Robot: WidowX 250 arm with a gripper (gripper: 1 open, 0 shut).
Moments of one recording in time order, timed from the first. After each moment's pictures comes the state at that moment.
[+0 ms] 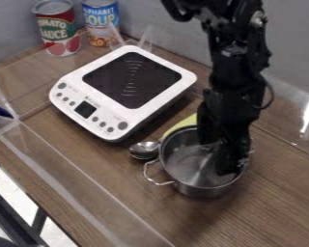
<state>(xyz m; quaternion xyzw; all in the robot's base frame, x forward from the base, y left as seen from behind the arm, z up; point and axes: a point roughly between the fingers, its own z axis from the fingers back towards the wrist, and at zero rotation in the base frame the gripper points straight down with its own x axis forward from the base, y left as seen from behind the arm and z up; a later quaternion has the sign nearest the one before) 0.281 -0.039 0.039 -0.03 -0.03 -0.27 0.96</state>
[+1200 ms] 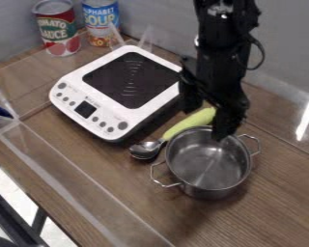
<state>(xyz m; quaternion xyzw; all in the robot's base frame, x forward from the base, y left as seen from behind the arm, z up) 0.283 -0.018 0.072 0.00 -0.06 -0.13 0.99</state>
